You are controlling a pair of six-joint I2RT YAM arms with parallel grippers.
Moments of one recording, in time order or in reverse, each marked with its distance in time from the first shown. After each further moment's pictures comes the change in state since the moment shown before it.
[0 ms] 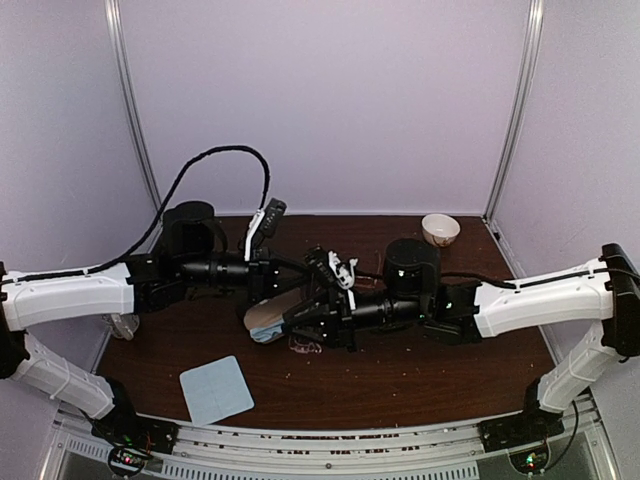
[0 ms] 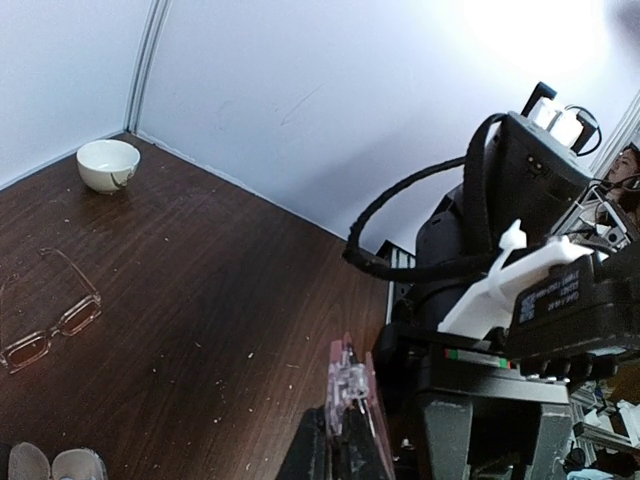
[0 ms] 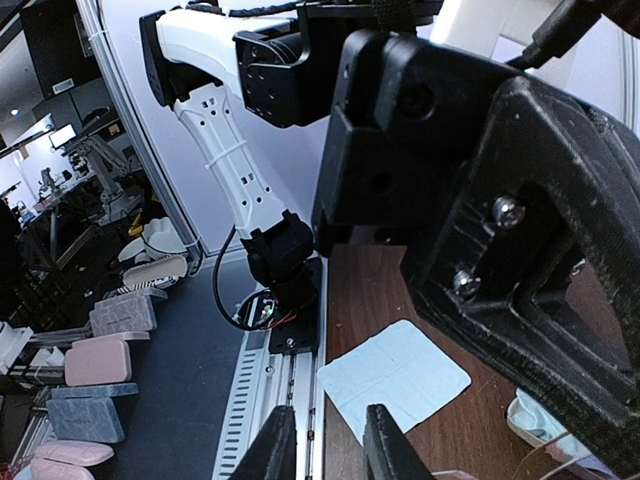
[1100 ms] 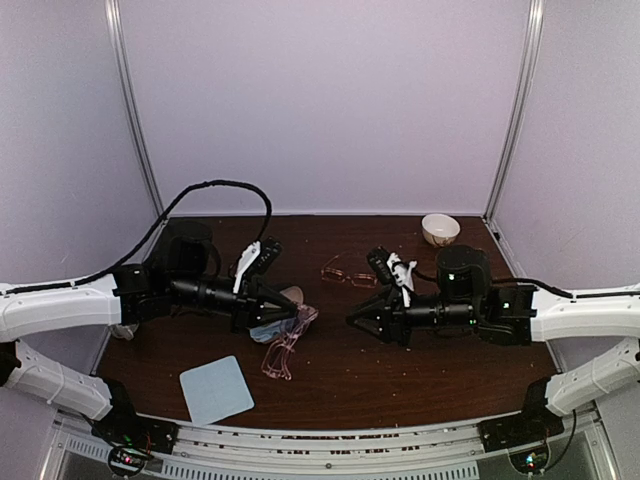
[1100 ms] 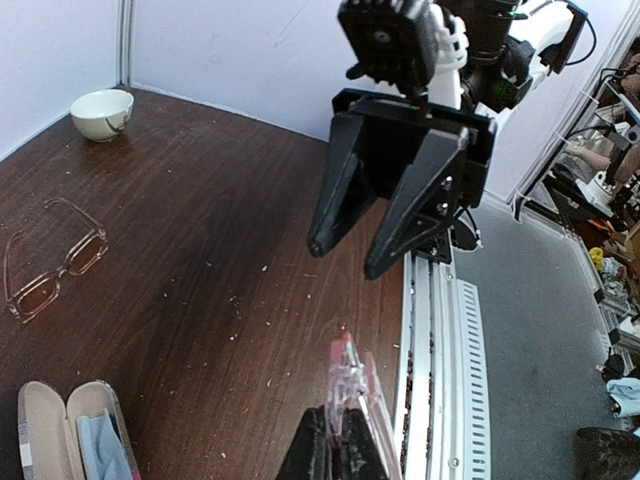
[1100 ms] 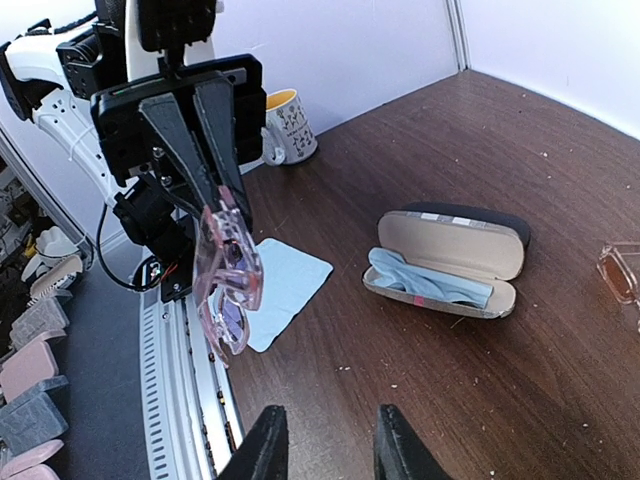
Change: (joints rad) left arm -0.001 -0.100 -0.087 -0.227 0.002 0.259; right arm -0.116 -0.331 -0.222 -0.304 0.214 0.027
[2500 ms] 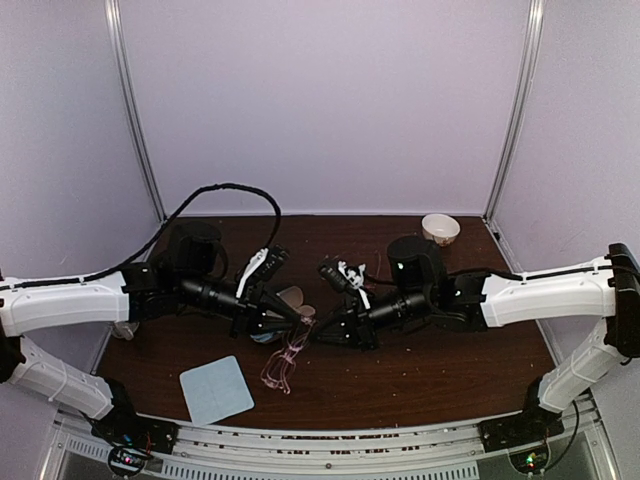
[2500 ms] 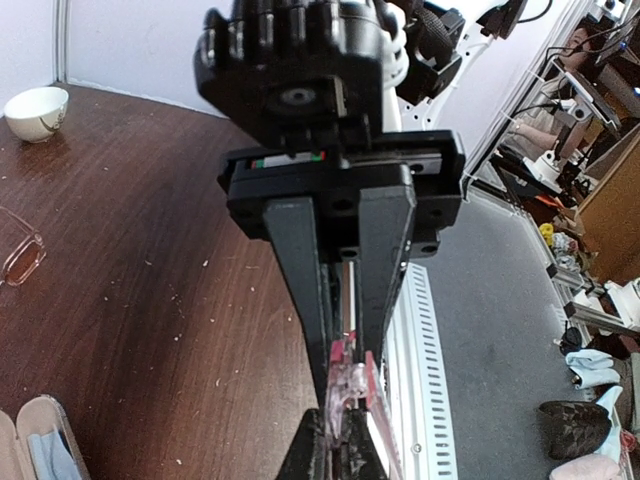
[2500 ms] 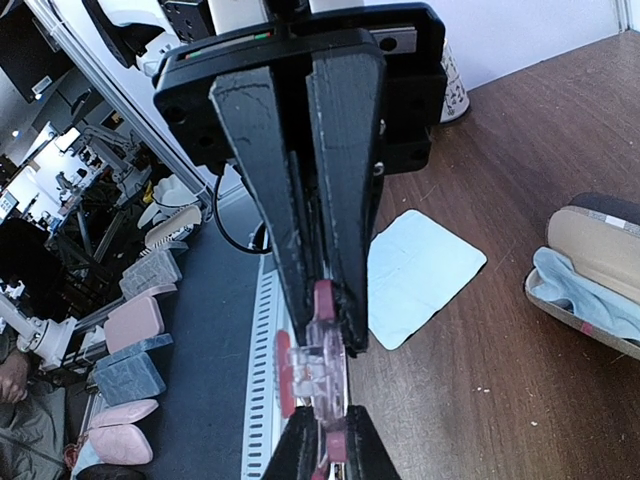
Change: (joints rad) left arm 0.000 0.051 0.018 -0.008 0.172 0.028; right arm 0.018 0.308 0.205 0.058 -0.397 0.060
